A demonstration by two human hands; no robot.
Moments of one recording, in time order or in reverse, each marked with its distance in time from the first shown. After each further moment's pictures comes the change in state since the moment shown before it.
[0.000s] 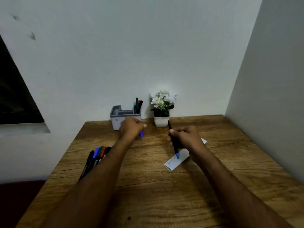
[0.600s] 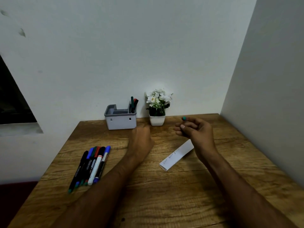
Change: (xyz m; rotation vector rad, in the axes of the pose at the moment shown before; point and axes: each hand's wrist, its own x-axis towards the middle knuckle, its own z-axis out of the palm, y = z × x) left_hand -0.039 -0.006 0.051 0.468 0.086 0.514; right_hand 0.000 0.010 -0.033 0.359 0.129 -0.306
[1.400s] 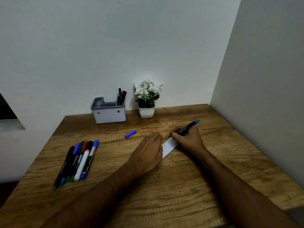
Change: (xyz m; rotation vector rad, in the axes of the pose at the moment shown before) left_hand -0.053 0.034 0.027 -0.031 -0.387 0.273; right_hand -0.003 0.042 -0.035 -0.578 -0.078 -0.036
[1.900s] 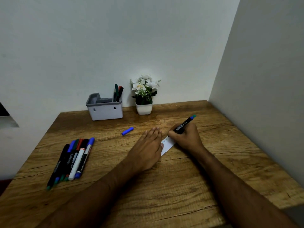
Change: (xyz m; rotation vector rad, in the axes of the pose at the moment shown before) left_hand 0.007 -0.004 0.006 0.111 -0.087 0.064; right_hand 0.004 0.007 0.003 -0.119 -0.008 -0.041
